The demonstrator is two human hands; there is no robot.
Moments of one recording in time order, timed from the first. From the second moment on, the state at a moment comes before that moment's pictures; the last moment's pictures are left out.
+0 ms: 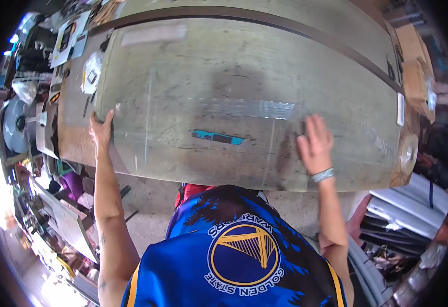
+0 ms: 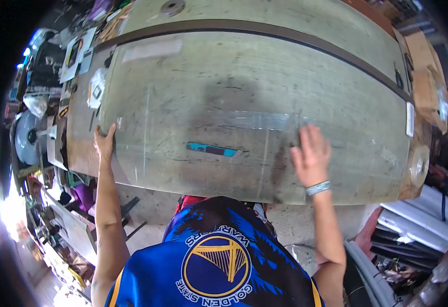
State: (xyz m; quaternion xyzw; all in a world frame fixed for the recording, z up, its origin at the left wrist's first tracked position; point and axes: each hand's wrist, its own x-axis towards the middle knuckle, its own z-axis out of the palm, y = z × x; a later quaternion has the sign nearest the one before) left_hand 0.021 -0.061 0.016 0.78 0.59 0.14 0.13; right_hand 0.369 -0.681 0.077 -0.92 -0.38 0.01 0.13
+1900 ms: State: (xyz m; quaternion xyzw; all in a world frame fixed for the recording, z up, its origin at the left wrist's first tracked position) left_hand 0.003 0.004 0.001 0.76 0.47 0.30 0.33; right_hand 0.122 -0.315 0.064 -0.84 -0.12 0.09 0.52
